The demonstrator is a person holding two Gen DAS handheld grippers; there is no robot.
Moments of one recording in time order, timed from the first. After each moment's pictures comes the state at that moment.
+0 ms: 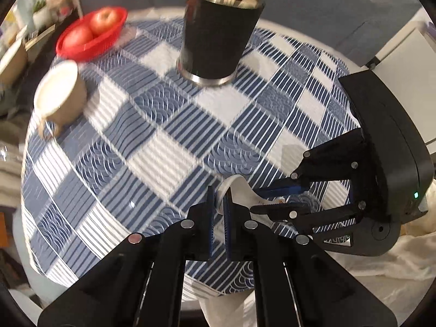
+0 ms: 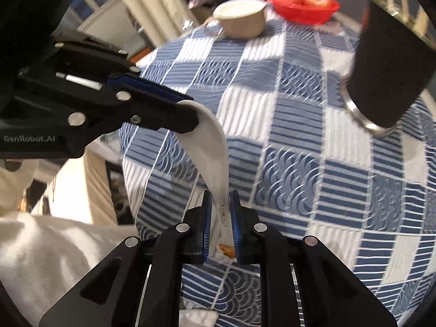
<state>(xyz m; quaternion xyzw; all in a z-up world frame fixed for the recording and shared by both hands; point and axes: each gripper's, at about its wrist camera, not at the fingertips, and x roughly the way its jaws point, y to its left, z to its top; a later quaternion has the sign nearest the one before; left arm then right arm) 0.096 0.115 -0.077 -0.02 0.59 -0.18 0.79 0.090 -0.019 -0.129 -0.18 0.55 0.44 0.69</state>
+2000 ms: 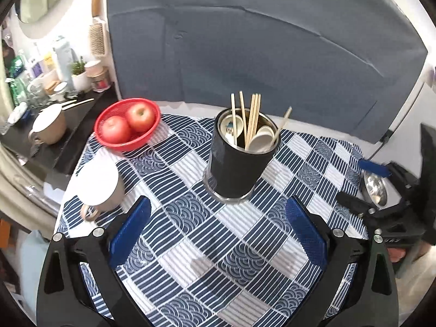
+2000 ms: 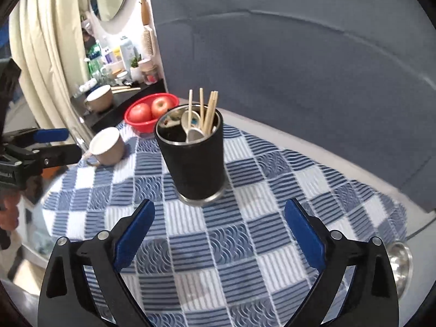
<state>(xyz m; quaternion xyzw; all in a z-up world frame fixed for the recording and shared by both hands) 0.129 0.106 0.001 -0.04 0.42 -0.08 0.90 0.153 -0.133 -0.011 -0.10 0.39 0.19 0.90</state>
